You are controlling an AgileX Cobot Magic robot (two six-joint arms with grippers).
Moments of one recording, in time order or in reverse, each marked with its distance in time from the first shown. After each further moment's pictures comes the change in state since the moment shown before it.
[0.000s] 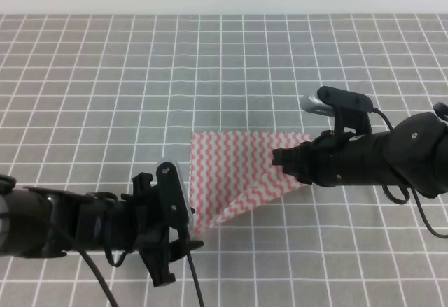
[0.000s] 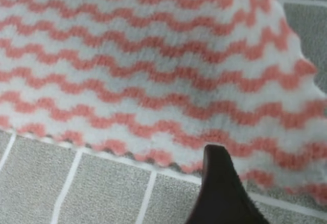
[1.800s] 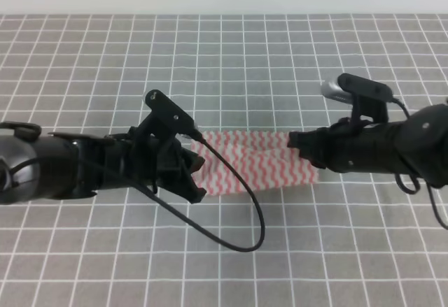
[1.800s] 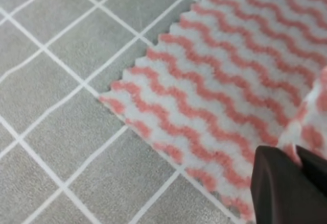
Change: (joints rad) left arm 0.000 0.088 -0.273 -0.002 -0.132 -0.515; right arm -0.059 0.025 -0.024 0.014 -0.039 0.000
